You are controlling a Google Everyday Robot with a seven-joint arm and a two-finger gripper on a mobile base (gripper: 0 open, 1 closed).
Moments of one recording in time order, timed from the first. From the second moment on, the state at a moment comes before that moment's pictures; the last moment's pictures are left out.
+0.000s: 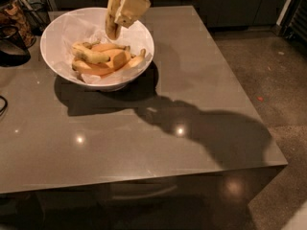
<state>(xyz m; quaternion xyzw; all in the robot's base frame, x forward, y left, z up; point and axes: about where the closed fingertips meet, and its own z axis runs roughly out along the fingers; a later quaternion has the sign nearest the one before) 0.580 0.045 1.048 -0.68 0.66 0.09 0.31</state>
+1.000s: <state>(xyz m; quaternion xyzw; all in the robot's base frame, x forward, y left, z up) 0.526 0.025 1.064 -0.65 0.69 0.09 0.30</state>
